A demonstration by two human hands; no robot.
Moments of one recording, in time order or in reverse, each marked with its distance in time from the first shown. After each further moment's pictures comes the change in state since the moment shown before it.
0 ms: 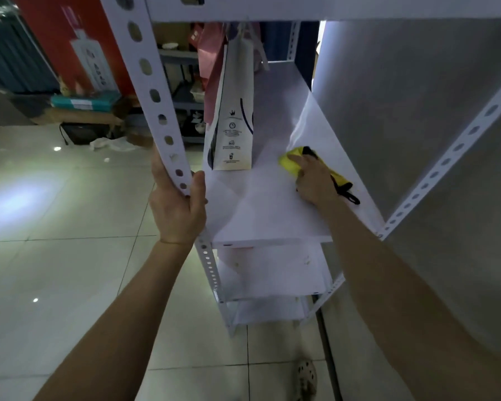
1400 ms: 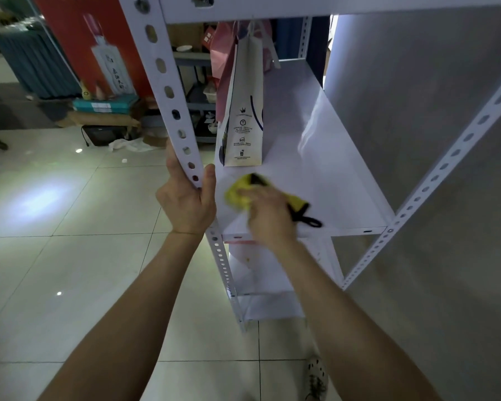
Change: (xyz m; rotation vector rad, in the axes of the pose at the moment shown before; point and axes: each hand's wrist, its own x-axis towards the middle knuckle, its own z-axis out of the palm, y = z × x) left_hand 0.005 0.012 -0.006 0.240 0.100 0.011; right_hand -0.083 -0.106 0.065 0.161 0.070 -0.154
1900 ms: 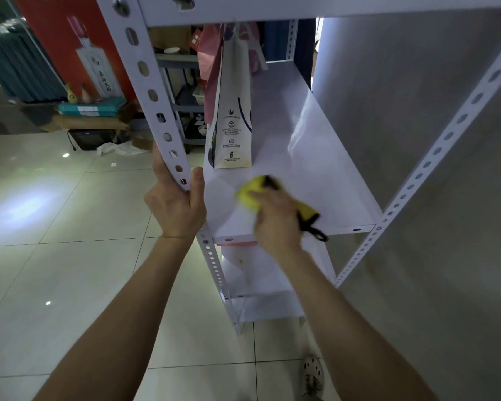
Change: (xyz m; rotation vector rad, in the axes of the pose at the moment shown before) left_hand -0.004 -0.010 0.007 -0.050 -0.004 0.016; right_hand -0.020 0.019 -0.013 -0.101 0.093 0.072
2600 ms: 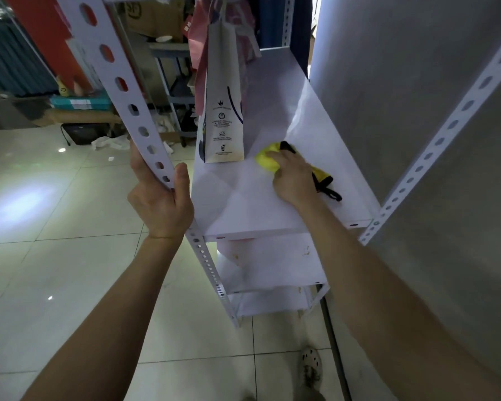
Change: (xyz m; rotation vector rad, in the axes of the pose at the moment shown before) left_hand -0.001 -0.004 0.001 0.004 0.023 -0.010; right_hand 0.083 0.069 -0.018 -0.028 -0.090 0.049
